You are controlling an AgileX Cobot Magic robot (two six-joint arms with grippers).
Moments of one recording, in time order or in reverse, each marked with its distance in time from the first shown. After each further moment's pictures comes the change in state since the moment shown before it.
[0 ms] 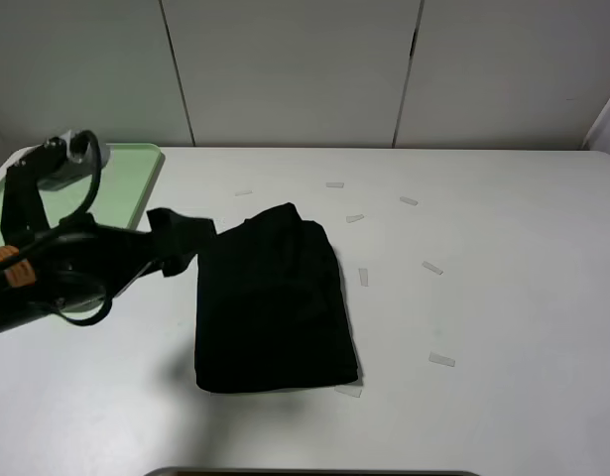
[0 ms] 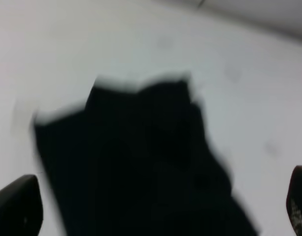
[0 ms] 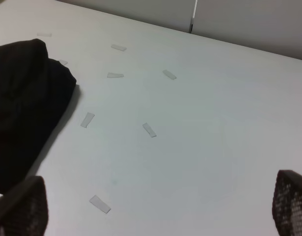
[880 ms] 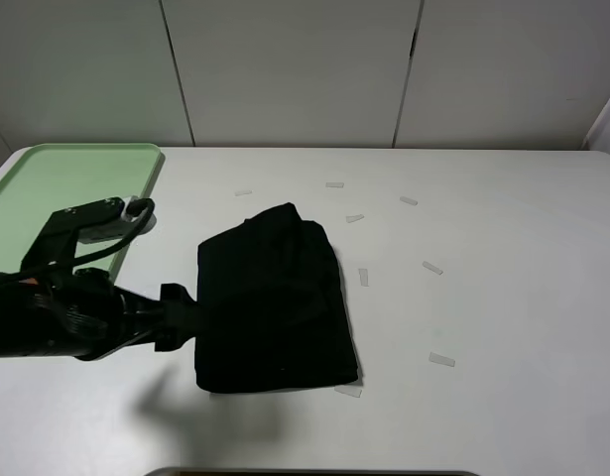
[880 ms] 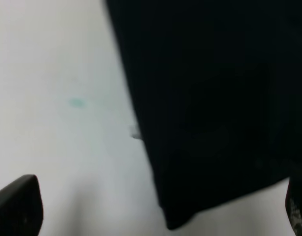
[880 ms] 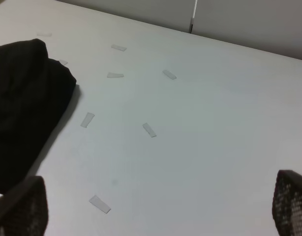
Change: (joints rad) left arm 0.000 -0.017 -0.081 -0.888 0.516 0.990; right arm 0.000 0.000 0.000 0.000 0.000 0.000
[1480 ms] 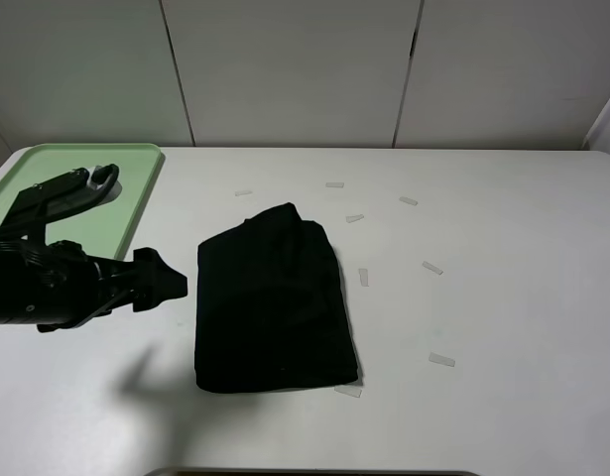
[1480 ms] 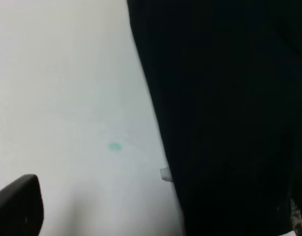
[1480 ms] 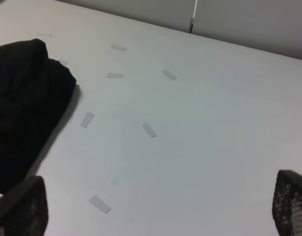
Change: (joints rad) left arm 0.228 0.000 -0.007 -0.318 0.057 0.377; right arm 0.000 0.000 0.000 0.000 0.000 0.000
